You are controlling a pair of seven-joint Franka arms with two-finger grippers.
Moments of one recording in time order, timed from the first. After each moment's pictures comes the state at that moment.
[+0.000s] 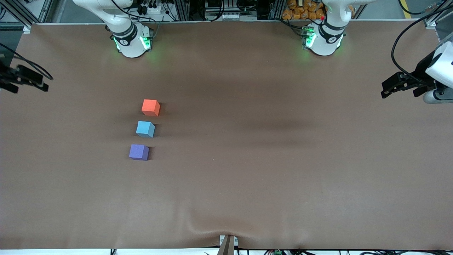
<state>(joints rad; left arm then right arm) 0.06 -0.02 -0.13 -1.60 0.00 1.59 -0.10 -0.03 -0.01 -0.07 -1.51 0.06 1.41 -0.11</state>
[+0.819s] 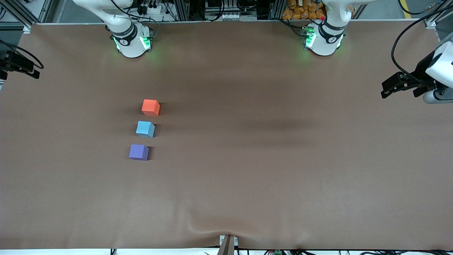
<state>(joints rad) 0.06 -0.02 -0.13 -1.60 0.00 1.59 -0.10 -0.04 -0.01 -0.06 -1.46 0.02 1.33 -0.11</state>
